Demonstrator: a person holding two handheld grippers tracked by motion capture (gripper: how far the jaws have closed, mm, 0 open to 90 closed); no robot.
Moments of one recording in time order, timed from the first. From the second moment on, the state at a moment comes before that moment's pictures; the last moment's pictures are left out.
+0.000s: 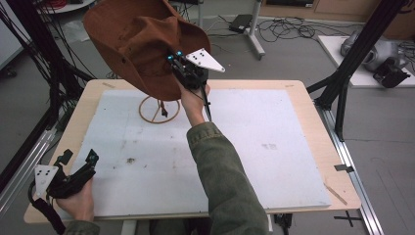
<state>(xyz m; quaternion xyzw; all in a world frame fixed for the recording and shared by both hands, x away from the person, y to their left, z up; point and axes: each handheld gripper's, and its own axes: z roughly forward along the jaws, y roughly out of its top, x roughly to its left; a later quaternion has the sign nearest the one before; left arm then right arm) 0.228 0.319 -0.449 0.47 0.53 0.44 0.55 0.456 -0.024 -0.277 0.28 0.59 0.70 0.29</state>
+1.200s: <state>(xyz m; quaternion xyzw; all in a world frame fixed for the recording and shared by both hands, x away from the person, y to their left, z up) 0.227 0.324 -0.449 0.47 0.53 0.44 0.56 0.465 -0.018 -0.295 0.33 0.62 0.66 0.26</state>
